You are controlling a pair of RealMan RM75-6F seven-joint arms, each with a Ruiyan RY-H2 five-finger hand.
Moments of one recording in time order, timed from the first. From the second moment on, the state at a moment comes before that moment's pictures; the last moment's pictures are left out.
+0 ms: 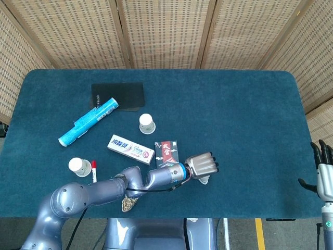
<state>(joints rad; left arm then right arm) -1.48 -1.96 -0.20 -0.91 1.61 0.53 0.00 0.10 -1.15 0.15 -1.53 -1.28 1.41 -0.09</state>
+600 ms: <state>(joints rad) -1.43 -1.63 -0.28 -1.16 1.47 0.58 0.22 0.11 -1.16 0.14 -1.54 -1.30 1.40 -0.12</state>
